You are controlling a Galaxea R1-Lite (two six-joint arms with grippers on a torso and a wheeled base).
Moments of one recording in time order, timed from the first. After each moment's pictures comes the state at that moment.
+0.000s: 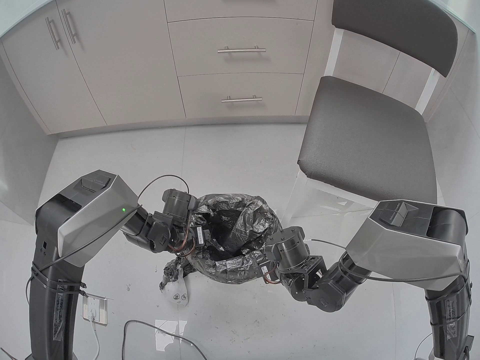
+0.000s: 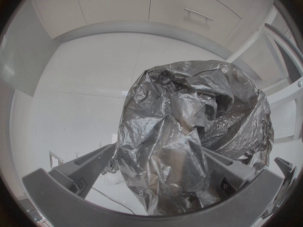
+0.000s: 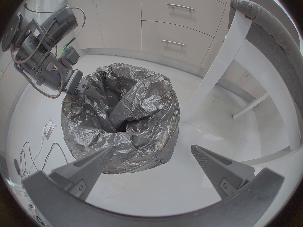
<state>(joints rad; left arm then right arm) -0.38 2.49 -1.35 -0.29 0.15 -0.44 0.73 2.41 -1.01 -0.80 -0.50 0.04</state>
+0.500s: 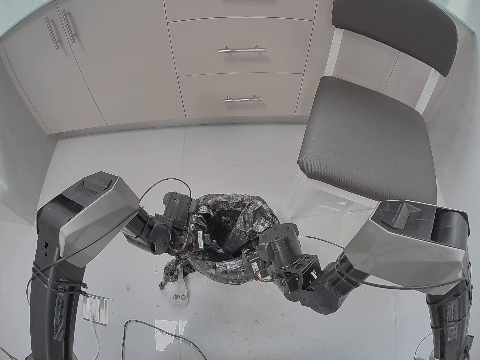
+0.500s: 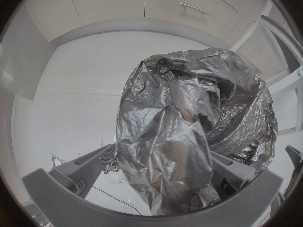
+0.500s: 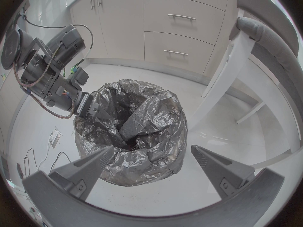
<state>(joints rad) -0.39 2.50 -1.34 -0.28 0.15 -0.39 0.77 2.39 -1.03 -0.83 -0.50 0.04</state>
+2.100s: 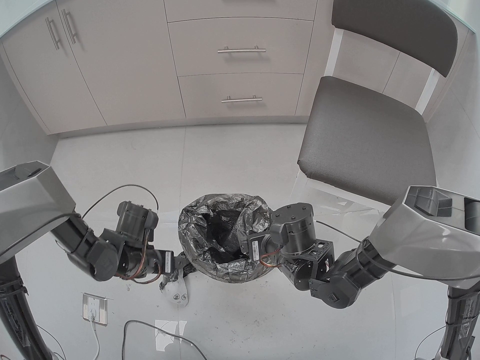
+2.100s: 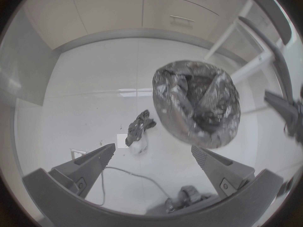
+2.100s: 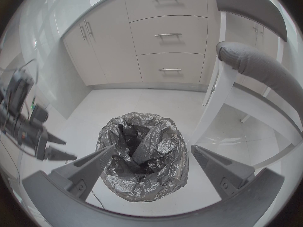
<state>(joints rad) -0.36 2.08 -0.74 -0.45 0.10 -0.27 0.78 2.27 -1.00 -0.90 -0.46 0.16</state>
